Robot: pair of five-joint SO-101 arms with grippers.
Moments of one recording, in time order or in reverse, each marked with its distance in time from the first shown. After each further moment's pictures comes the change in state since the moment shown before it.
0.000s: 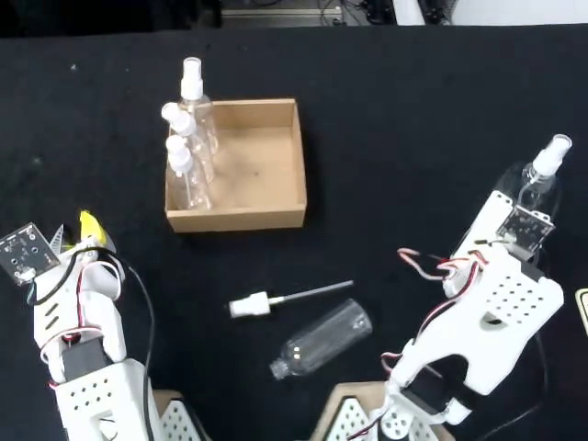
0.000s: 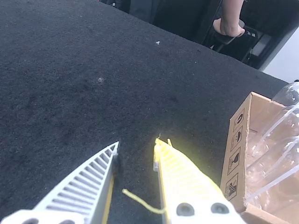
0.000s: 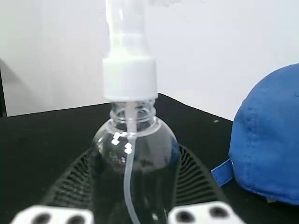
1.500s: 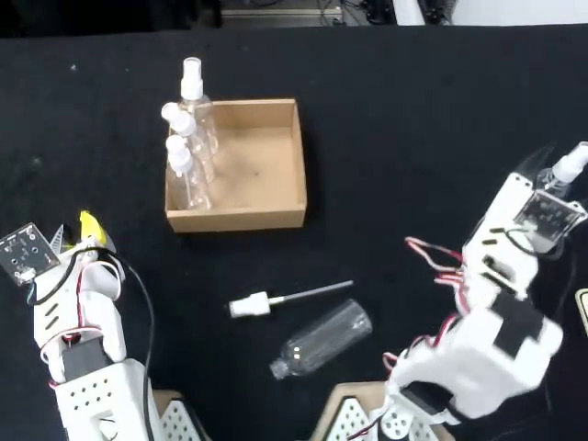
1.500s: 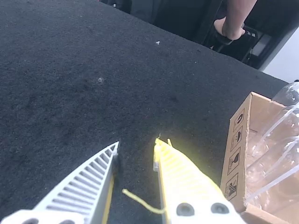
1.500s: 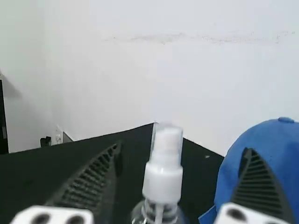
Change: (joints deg) left arm 0.0 0.0 0.0 0.0 0.0; right arm -0.2 -32.5 14.6 14.9 0.5
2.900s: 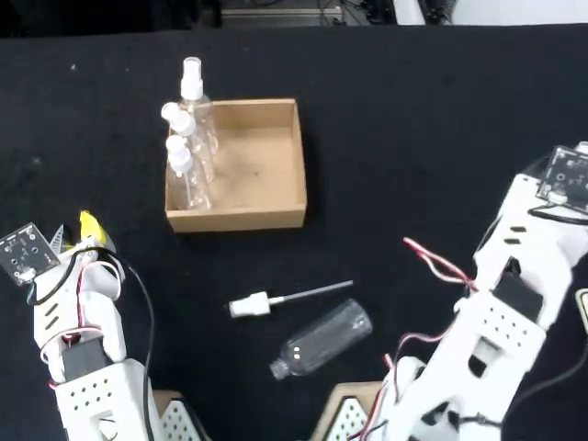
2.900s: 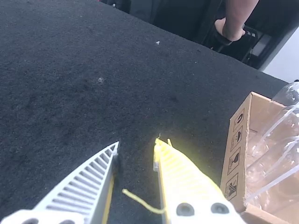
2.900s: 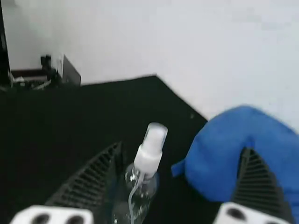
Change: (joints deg) left arm 0.0 0.0 0.0 0.0 0.0; right arm 0.2 -57.1 1.2 76.0 9.8
